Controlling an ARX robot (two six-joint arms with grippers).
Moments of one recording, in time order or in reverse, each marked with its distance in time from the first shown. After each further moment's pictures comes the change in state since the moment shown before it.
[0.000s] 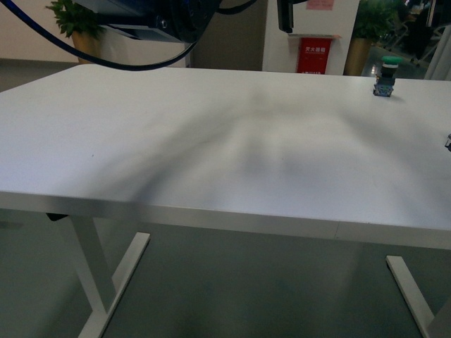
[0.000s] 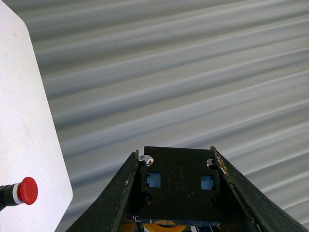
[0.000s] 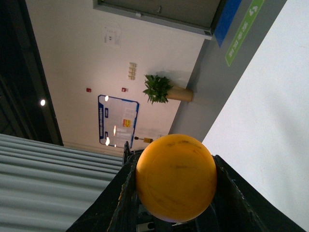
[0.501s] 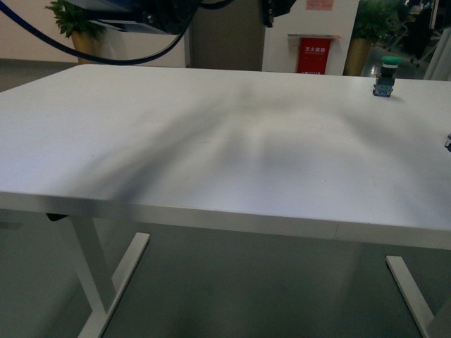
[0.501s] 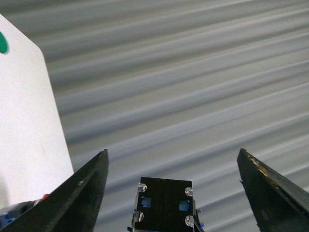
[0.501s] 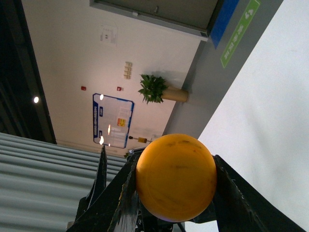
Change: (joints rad) left arm 0.078 0.014 0.045 -0.066 -0.001 0.051; right arm -0.006 0.000 -0.011 -0.004 -0.002 -0.034
